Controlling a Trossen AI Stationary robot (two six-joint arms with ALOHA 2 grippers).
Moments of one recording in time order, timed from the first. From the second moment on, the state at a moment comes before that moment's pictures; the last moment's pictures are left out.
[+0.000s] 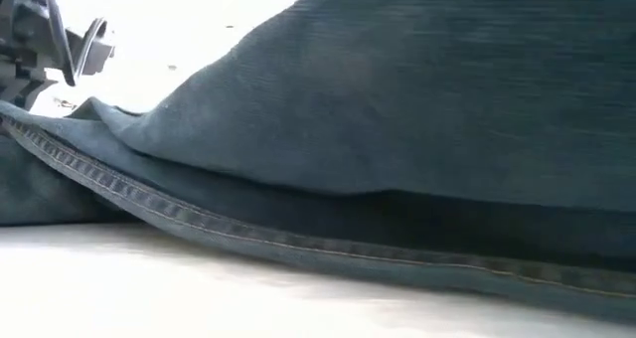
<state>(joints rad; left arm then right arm) -0.56 1.47 0.93 -1.34 -0.16 -0.74 0.97 1.99 1.82 -1.25 -0.06 1.19</state>
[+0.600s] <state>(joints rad) -0.52 1.46 0.67 -1.18 -0.09 -0.70 1.09 1.98 1.38 -0.69 0.31 1.91</state>
